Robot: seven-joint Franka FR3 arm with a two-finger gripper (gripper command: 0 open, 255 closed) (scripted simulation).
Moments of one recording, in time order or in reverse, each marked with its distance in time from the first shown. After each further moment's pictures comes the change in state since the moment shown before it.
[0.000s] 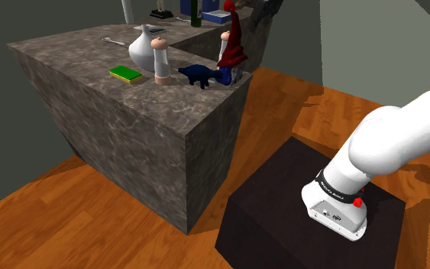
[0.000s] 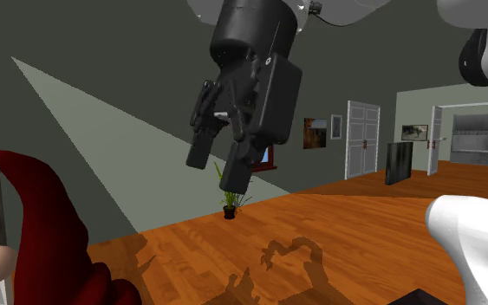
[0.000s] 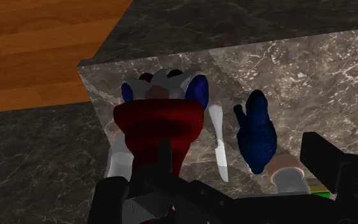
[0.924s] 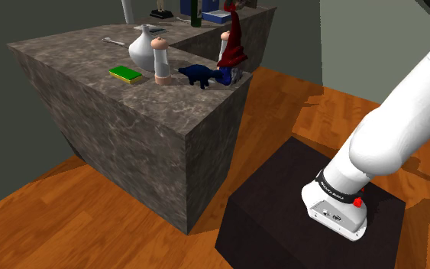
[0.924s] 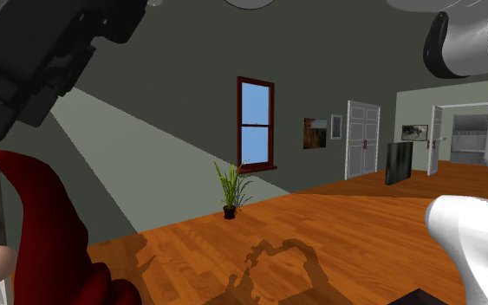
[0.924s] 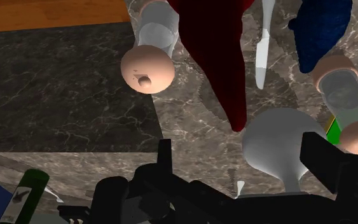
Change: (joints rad) arm 0.019 0.379 -0.070 0.395 0.106 0.185 -0.137
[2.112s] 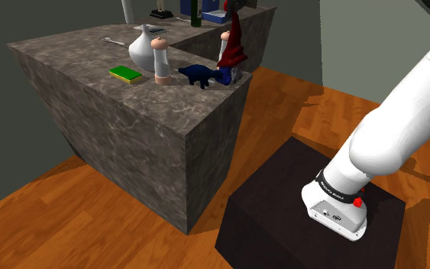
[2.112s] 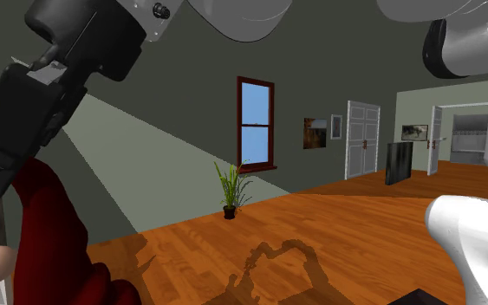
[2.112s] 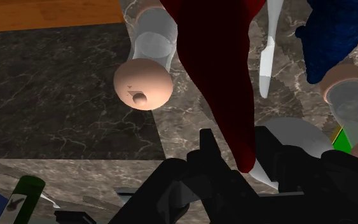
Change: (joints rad) arm 0.001 0.006 0.000 -0.088 0.007 0.099 -0.009
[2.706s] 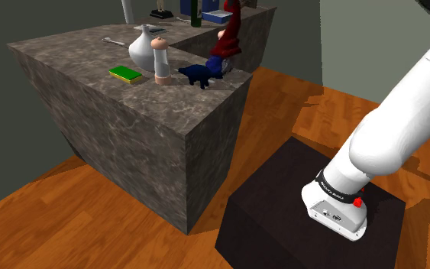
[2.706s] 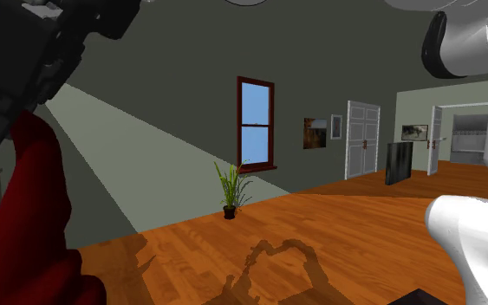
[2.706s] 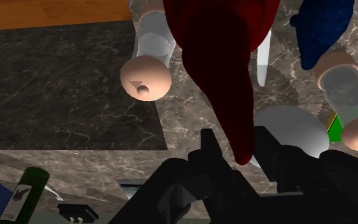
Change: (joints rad) arm -0.001 0.011 -0.002 0.115 -0.001 -0.110 0.004
